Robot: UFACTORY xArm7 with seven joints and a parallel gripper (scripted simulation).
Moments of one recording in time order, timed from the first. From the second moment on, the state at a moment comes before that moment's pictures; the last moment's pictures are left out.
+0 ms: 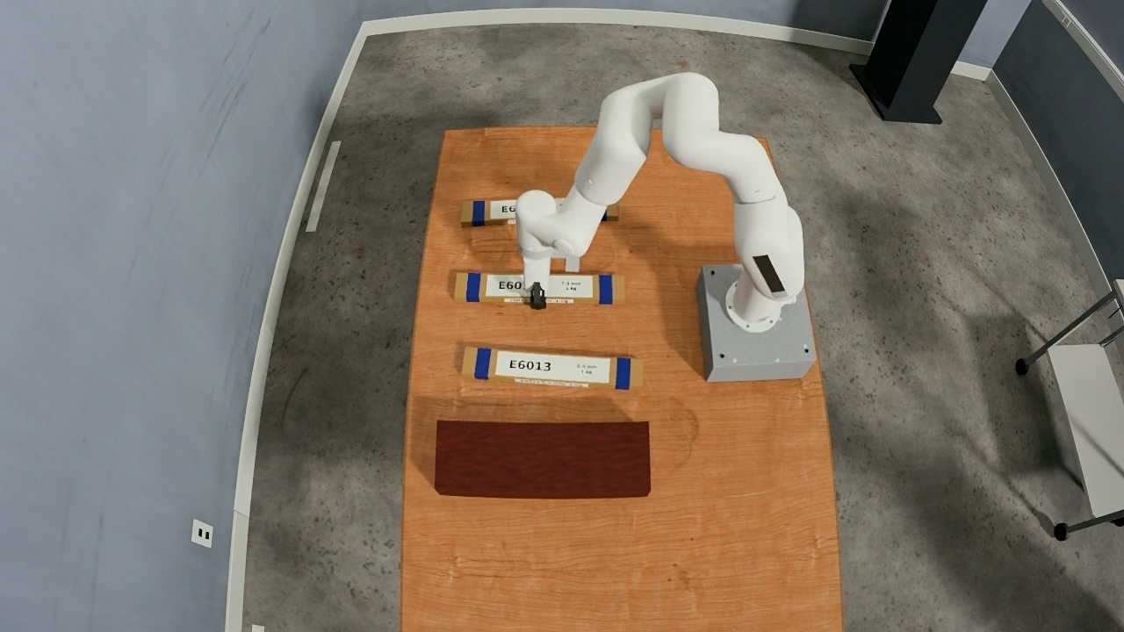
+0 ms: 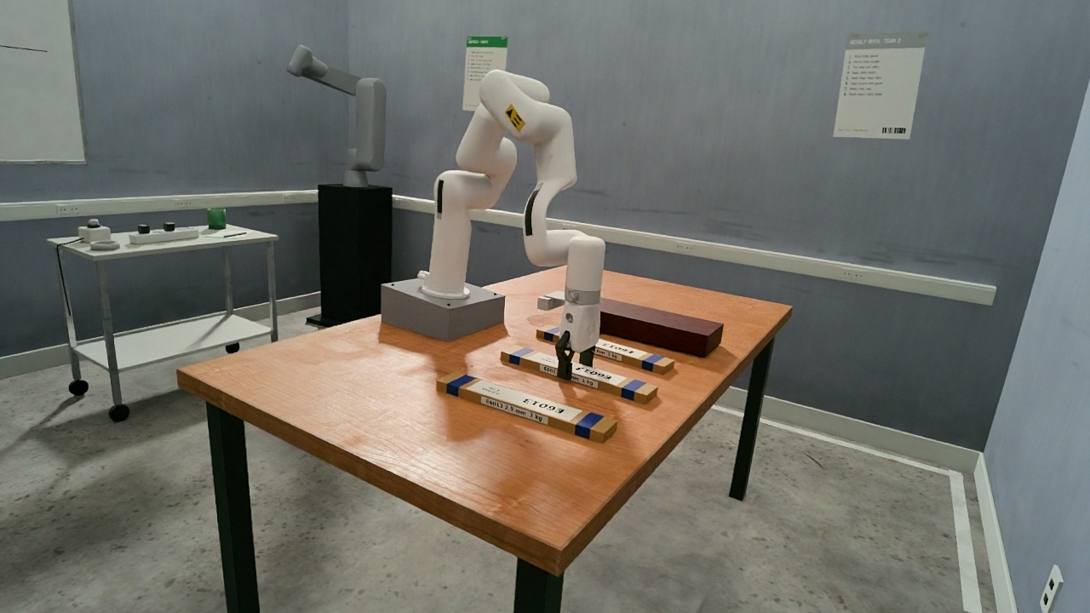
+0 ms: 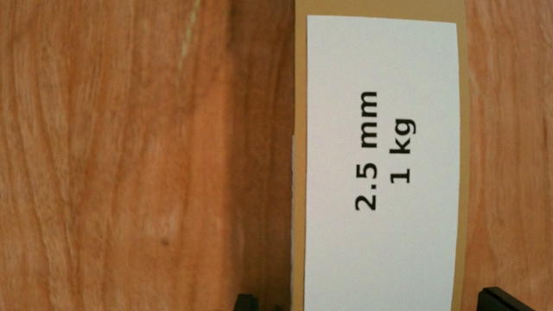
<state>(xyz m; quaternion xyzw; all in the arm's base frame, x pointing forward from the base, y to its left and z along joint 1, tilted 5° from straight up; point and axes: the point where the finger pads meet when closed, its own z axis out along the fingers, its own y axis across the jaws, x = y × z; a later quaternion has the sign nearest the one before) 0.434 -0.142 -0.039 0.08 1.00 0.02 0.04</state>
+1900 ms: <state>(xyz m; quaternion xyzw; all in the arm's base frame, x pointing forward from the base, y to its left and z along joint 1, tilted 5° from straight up) 0.425 -0.035 0.041 0.09 0.99 0.03 0.03</state>
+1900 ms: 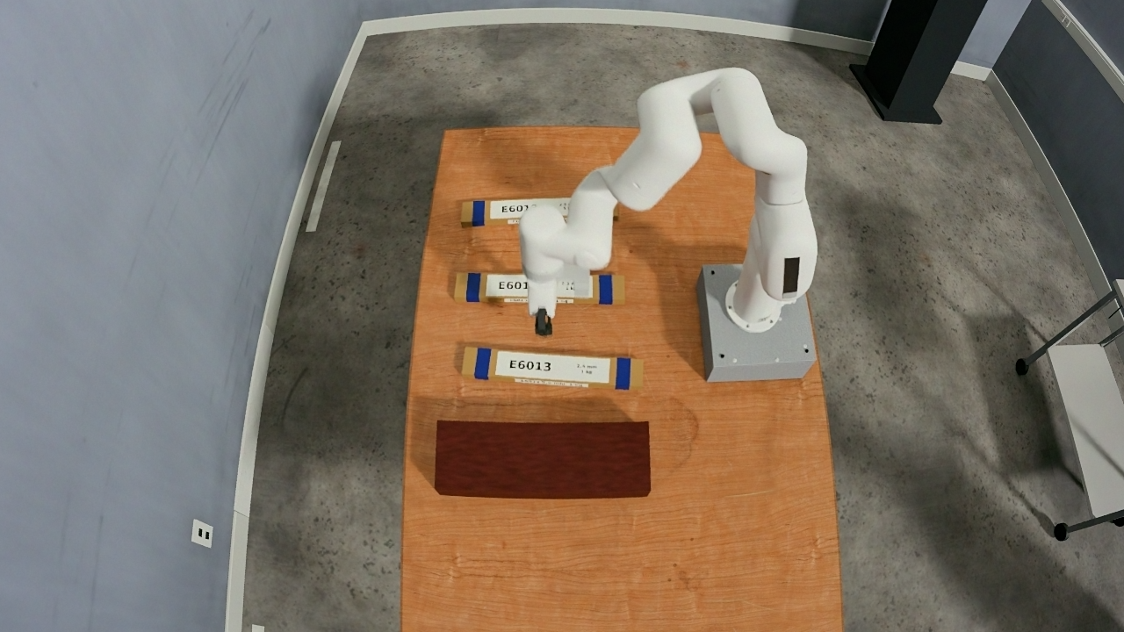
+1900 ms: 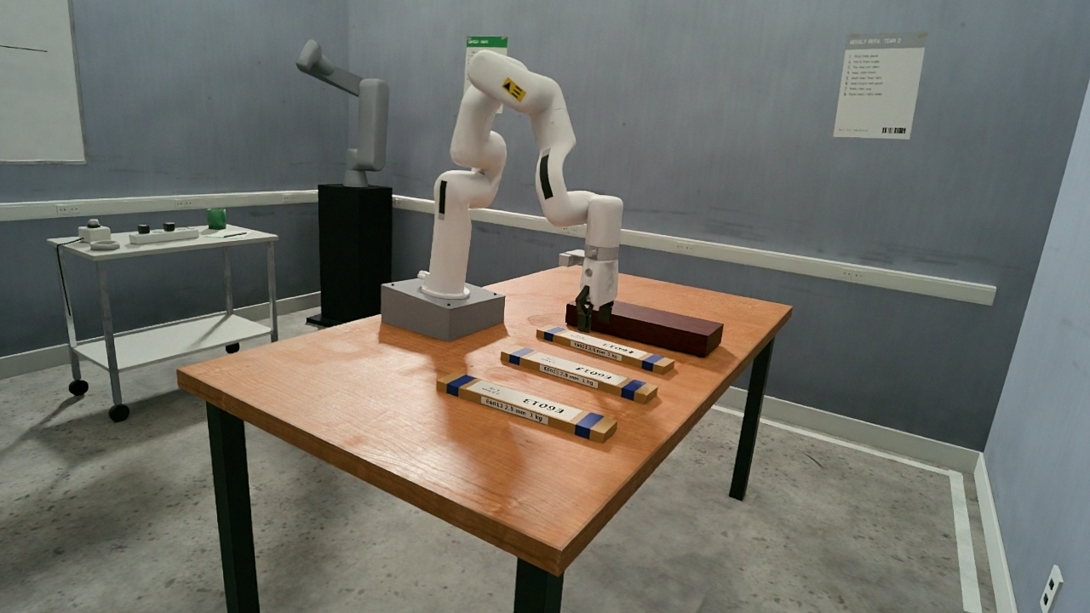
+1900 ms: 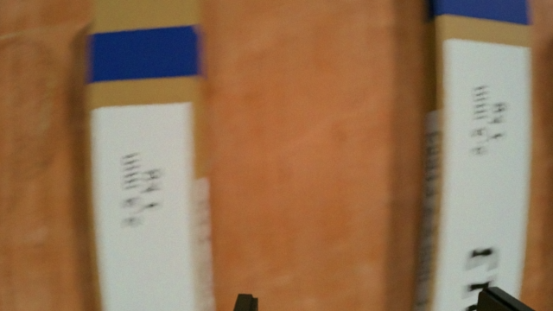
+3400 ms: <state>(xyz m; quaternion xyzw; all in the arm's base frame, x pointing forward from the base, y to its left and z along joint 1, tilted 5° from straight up) 0.426 0.047 -0.013 0.10 0.99 0.02 0.04</state>
